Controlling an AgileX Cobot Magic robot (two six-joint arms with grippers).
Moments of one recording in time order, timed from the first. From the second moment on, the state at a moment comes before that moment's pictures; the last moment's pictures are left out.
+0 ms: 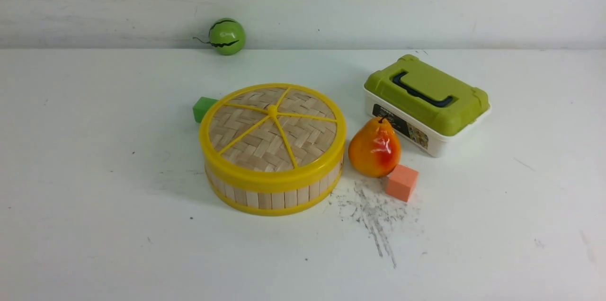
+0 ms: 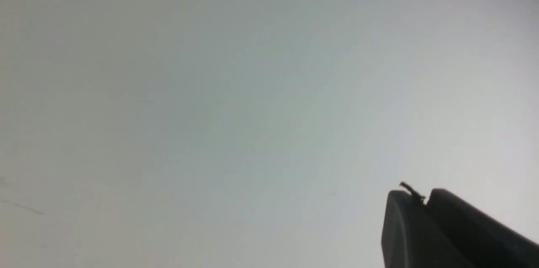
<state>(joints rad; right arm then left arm) -0.04 -0.02 0.02 -0.02 0.39 -0.03 -0.10 -0.01 0.01 -0.01 -0.65 -0.45</state>
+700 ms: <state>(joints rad) -0.04 -0.02 0.02 -0.02 0.39 -0.03 -0.10 0.77 -0.59 -0.08 0.36 -0.50</state>
